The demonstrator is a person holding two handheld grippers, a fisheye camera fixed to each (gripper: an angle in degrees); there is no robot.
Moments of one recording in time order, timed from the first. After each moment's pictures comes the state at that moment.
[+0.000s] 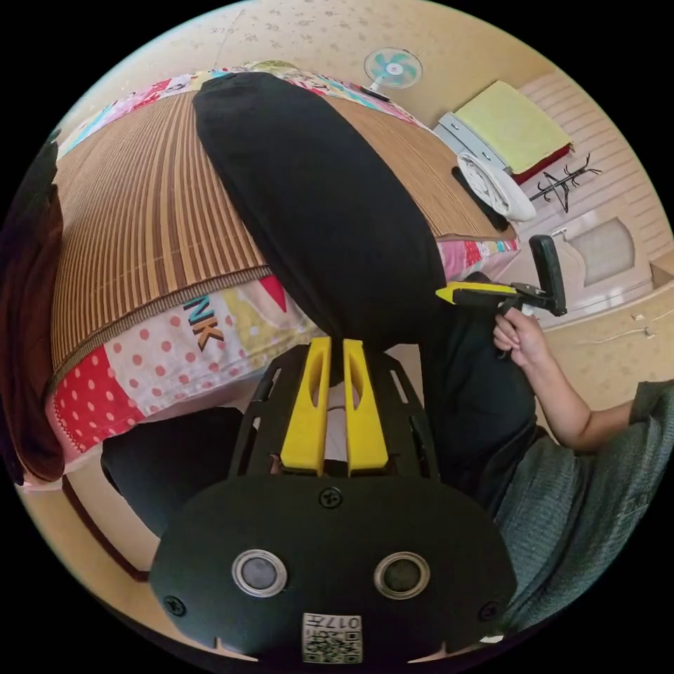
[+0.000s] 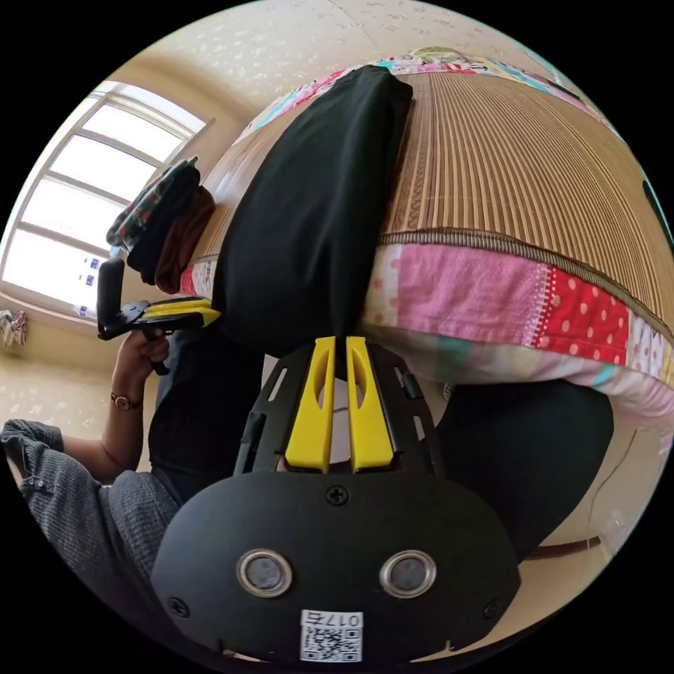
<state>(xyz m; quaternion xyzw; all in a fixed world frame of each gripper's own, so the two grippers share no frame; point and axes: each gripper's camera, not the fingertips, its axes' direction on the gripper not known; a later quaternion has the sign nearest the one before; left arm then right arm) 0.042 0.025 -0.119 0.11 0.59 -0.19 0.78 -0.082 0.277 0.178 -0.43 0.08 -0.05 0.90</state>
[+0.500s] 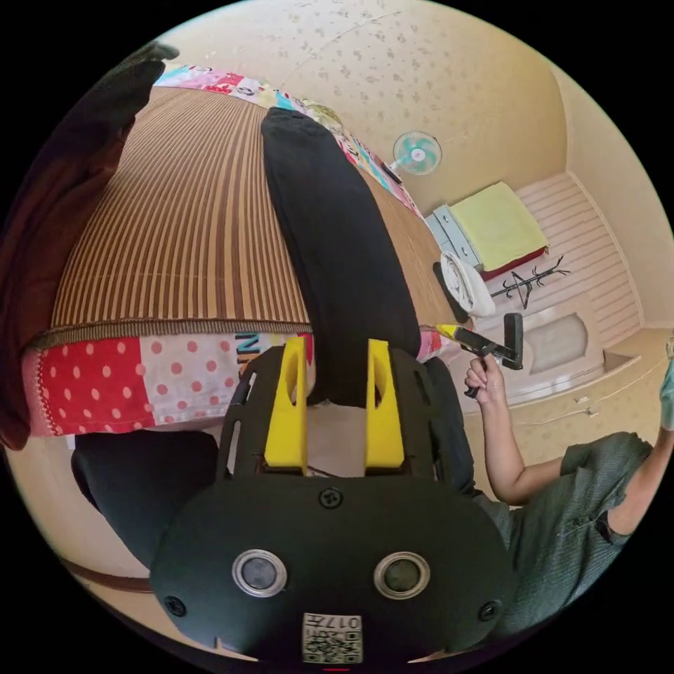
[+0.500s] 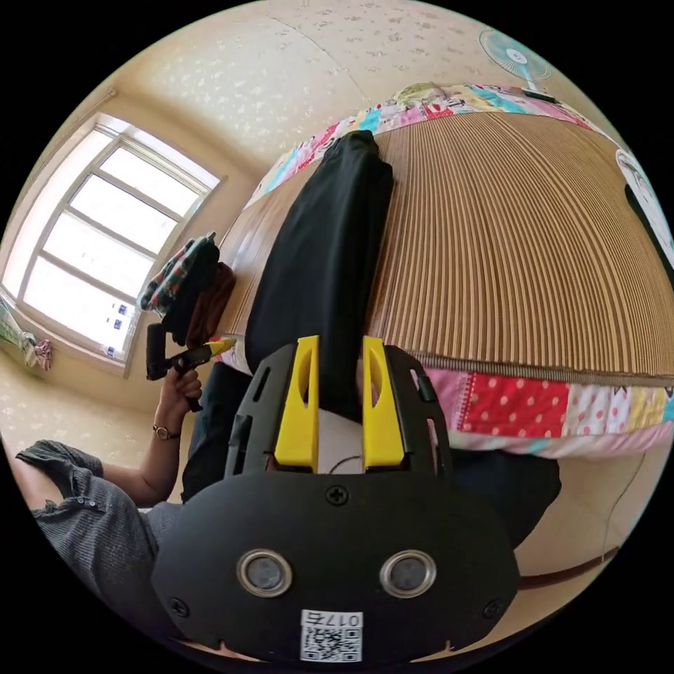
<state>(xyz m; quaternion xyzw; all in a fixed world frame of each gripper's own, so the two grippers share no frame) -0.039 0.023 -0.045 0.16 0.61 -0.38 0.68 -0.074 0.148 0.180 -0.32 0.04 -0.02 0.95</state>
